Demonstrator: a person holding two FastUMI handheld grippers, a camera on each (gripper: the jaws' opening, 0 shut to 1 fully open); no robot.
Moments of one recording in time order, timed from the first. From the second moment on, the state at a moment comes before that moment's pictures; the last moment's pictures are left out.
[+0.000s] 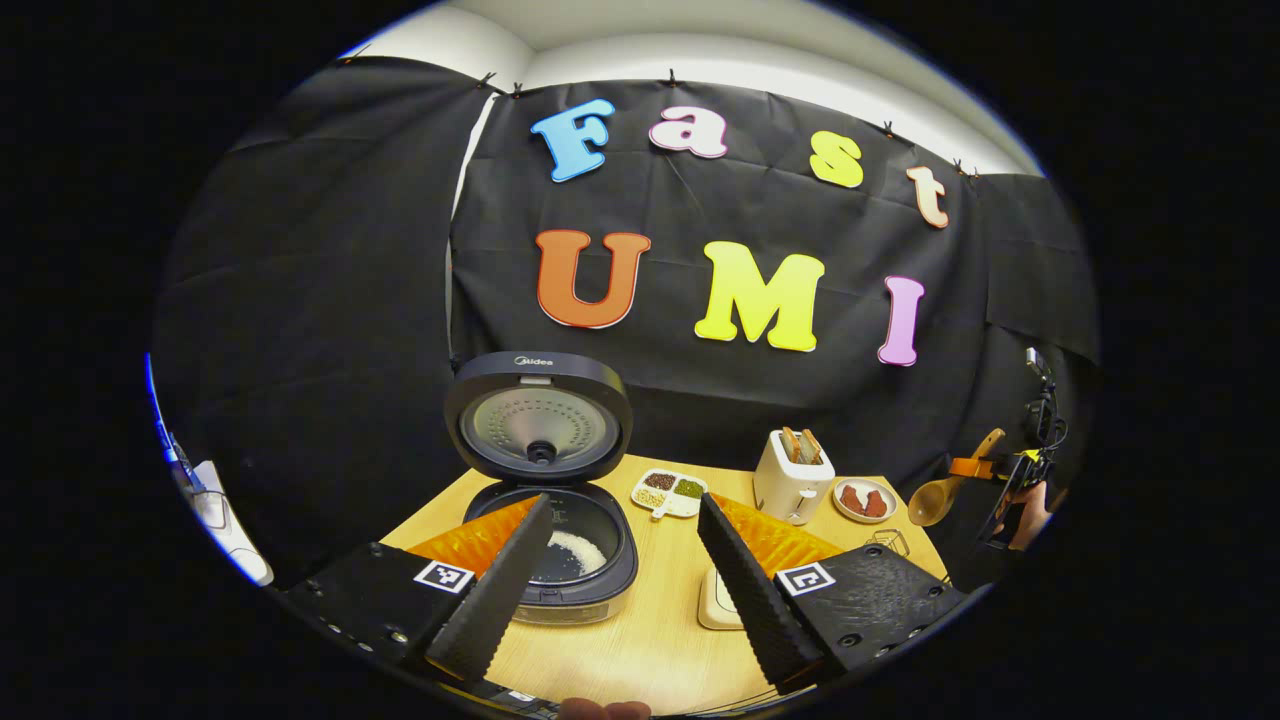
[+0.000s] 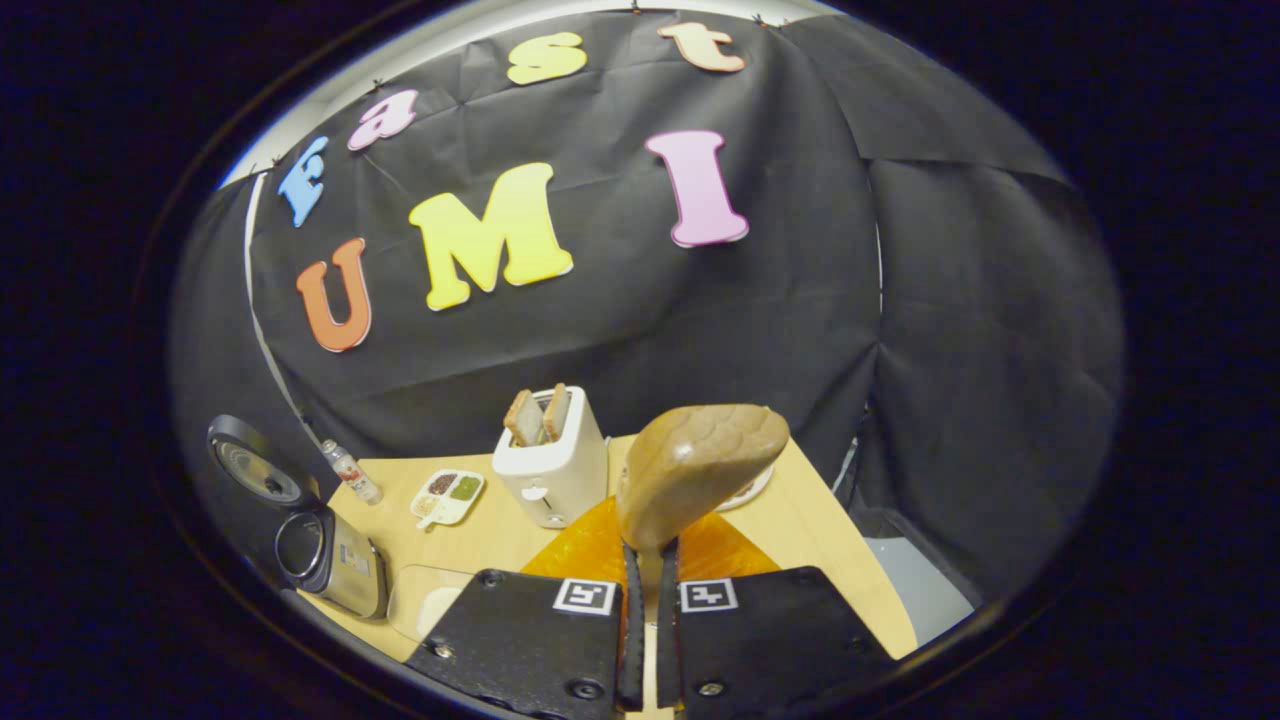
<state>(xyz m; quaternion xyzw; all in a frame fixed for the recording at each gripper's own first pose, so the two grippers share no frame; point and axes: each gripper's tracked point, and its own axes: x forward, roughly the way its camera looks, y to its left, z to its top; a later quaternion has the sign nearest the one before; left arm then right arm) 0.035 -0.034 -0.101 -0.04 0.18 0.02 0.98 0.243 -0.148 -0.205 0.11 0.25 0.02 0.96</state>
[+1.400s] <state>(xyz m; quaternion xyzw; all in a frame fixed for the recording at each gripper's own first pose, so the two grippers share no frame) 0.083 0.011 -0.067 -0.01 0.14 0.07 0.99 0.262 -0.200 -0.290 0.14 0.30 -0.02 0.94</state>
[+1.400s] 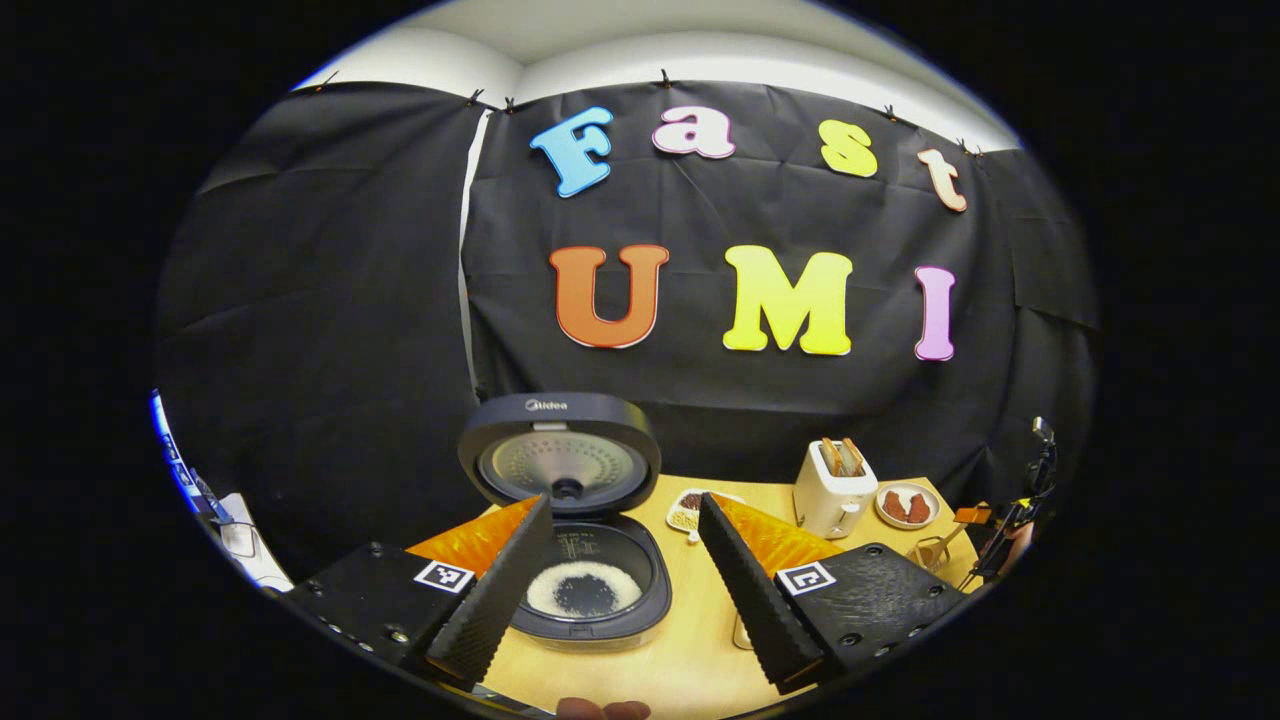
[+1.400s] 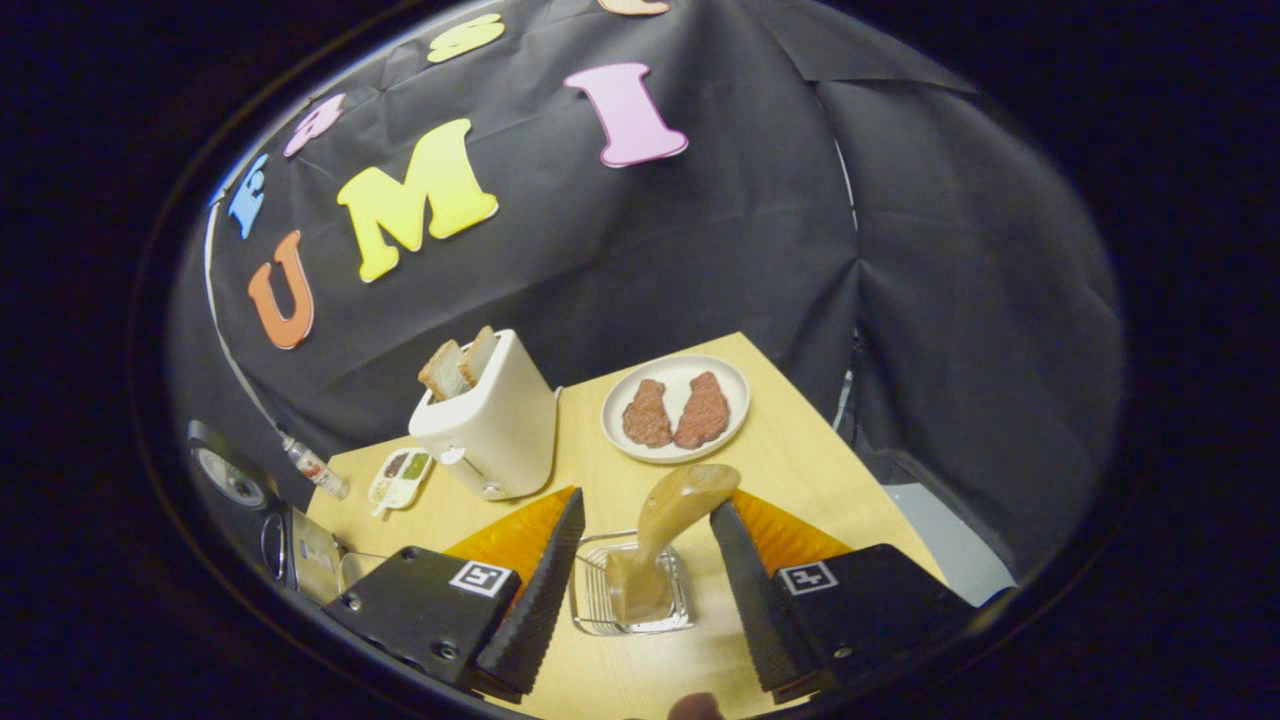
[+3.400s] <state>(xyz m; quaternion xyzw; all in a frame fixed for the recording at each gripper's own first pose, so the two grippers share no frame) 0.110 0.060 -0.213 -0.04 0.35 0.12 0.93 0.149 -0.116 -0.172 0.06 0.20 0.09 0.97</state>
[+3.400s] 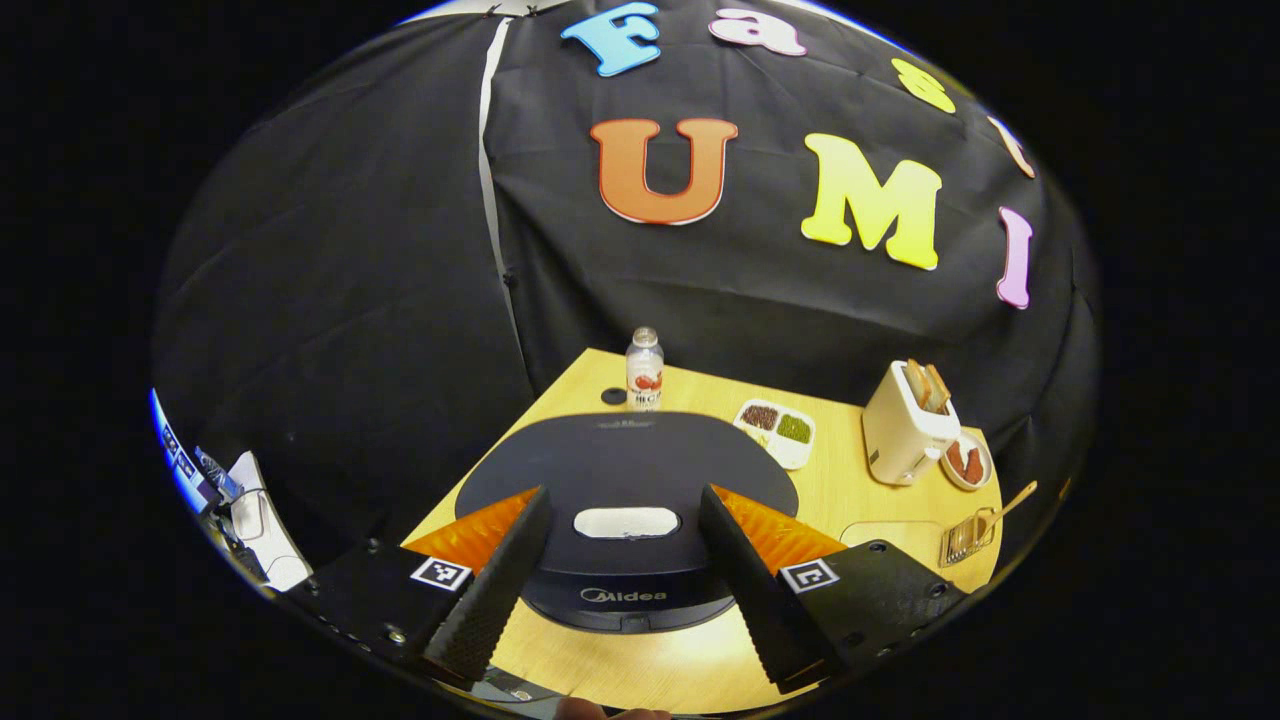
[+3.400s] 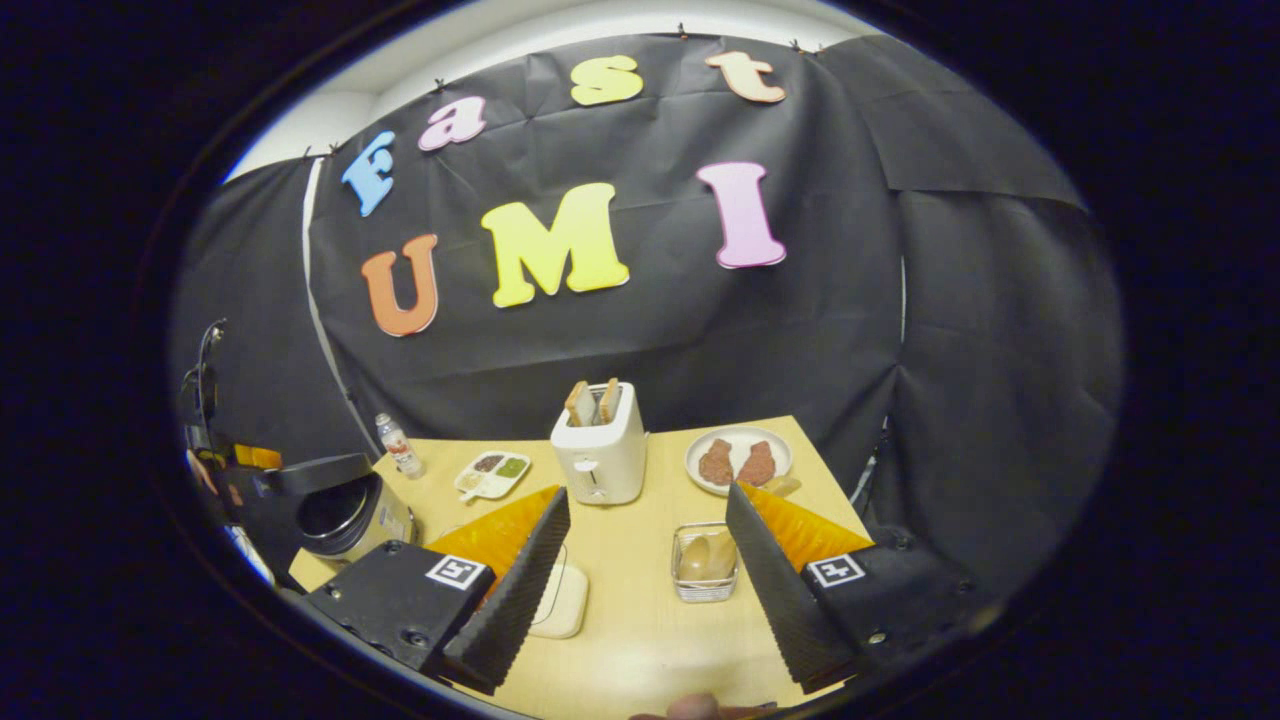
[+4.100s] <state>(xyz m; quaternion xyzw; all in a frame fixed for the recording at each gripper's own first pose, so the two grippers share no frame) 0.070 0.051 -0.279 -0.05 0.41 0.12 0.90 0.159 -0.055 -0.165 0.03 0.20 0.13 0.97</state>
